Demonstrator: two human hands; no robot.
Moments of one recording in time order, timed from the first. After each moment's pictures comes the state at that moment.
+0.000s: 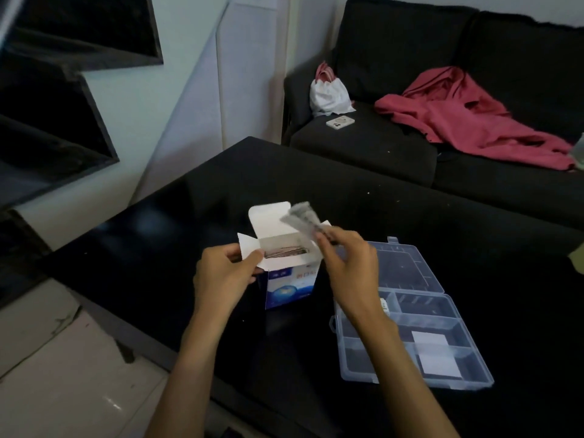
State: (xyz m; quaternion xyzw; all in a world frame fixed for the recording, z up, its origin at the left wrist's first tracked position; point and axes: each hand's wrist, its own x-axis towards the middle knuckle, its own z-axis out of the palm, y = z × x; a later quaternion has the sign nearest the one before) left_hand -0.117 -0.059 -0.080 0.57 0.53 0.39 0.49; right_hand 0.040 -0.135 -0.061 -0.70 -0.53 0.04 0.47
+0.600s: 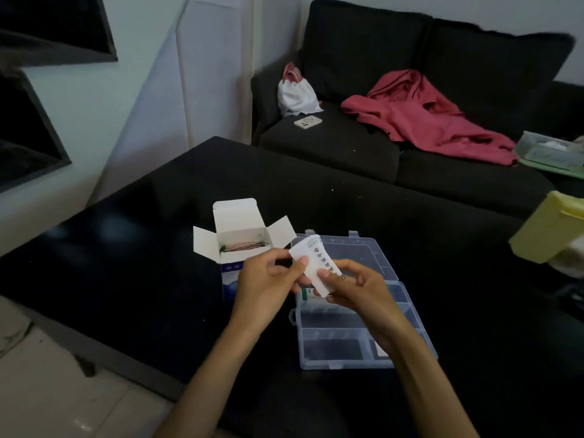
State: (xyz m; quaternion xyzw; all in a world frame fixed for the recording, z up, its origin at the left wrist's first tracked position) left_hand -0.044 -0.131 -0.055 0.63 0.41 0.33 0.58; right_hand 0.089 -0.209 -0.060 -0.64 -0.32 0.42 0.56
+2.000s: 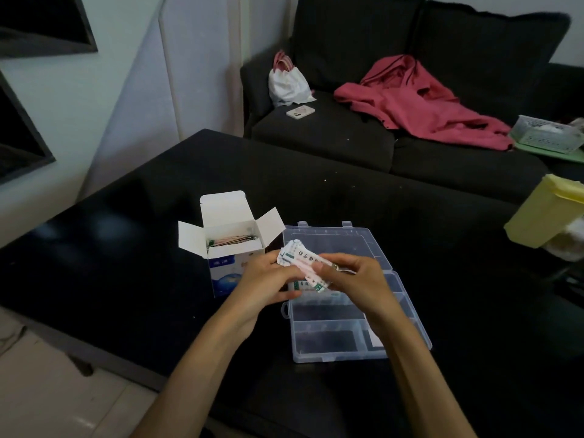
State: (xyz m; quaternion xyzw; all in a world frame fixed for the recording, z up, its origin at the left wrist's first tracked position) left_hand -0.034 -0.125 -0.063 0.55 0.37 0.21 0.72; right_hand 0.096 -0.206 -0.061 -0.70 -0.32 0.36 0.52
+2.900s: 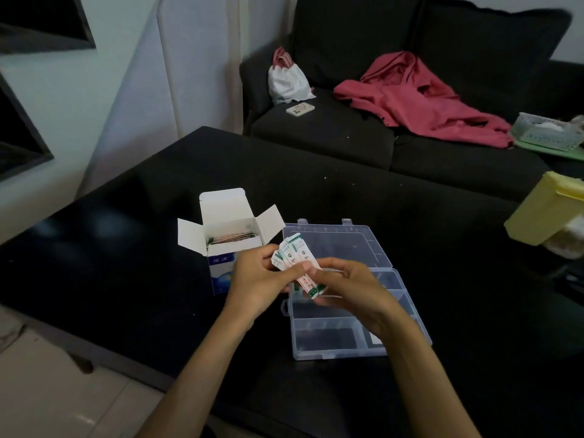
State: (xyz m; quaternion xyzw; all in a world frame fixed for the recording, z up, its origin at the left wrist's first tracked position) left_hand -0.036 -0.124 -0.071 0.65 0.37 0.31 0.59; right_hand 0.096 -0.206 -0.064 -0.66 -0.28 0.49 0.50
